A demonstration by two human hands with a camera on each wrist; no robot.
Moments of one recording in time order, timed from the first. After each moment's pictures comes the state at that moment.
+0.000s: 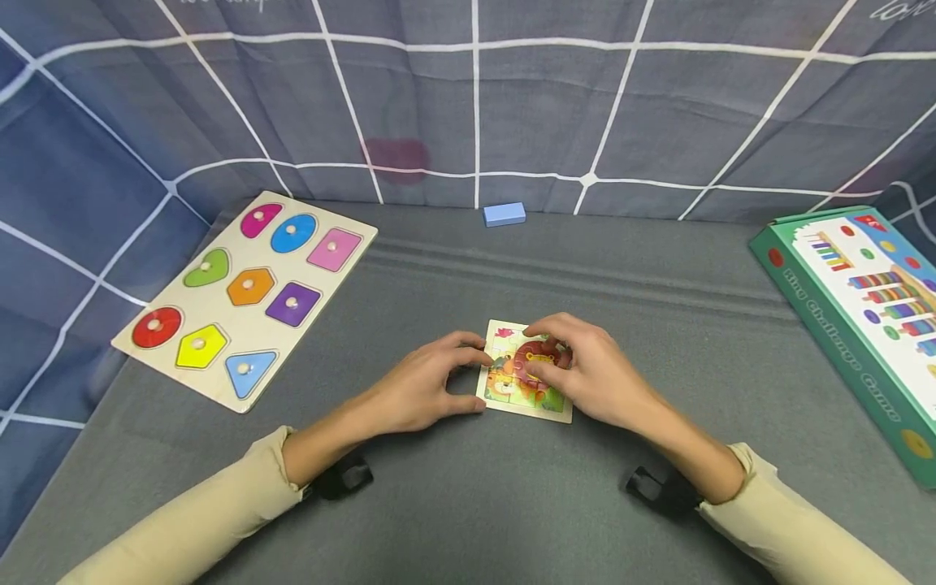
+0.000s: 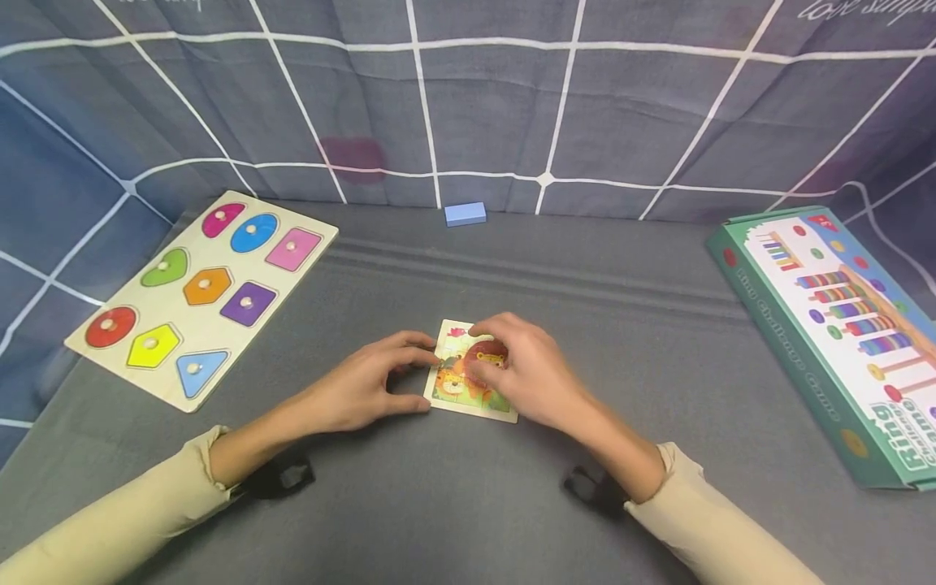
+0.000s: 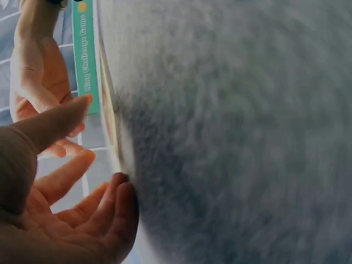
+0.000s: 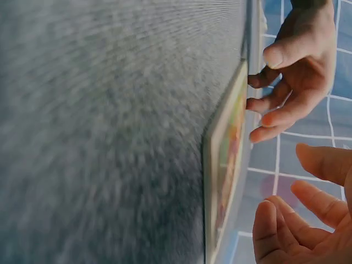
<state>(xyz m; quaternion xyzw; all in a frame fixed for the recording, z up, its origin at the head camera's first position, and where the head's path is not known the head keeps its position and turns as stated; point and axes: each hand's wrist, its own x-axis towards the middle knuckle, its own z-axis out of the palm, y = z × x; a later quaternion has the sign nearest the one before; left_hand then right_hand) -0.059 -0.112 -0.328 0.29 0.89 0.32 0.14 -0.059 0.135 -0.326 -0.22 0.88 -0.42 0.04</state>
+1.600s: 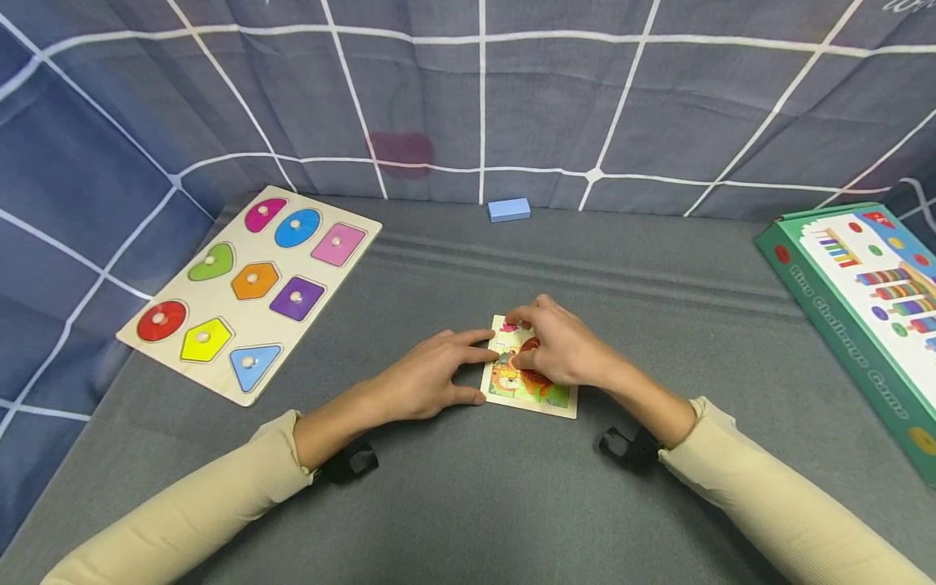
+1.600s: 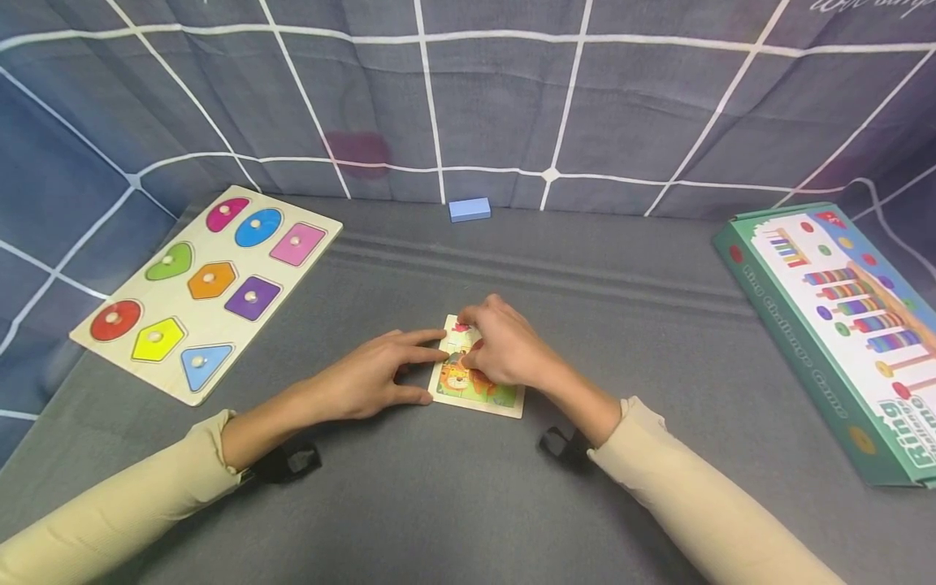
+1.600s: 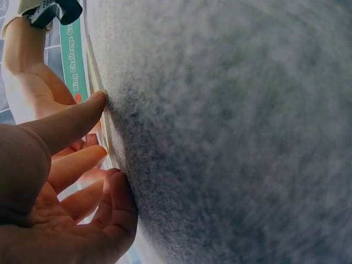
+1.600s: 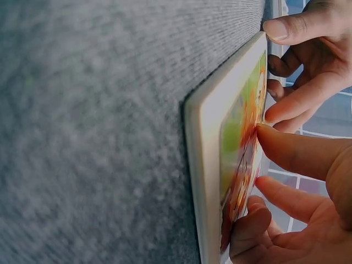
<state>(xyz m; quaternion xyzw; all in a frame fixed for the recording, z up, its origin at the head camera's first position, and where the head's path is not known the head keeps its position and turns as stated) -0.069 -0.111 -0.331 0.33 0.89 0.24 0.18 -0.093 0.106 -0.330 -0.21 0.92 -0.30 0.17</state>
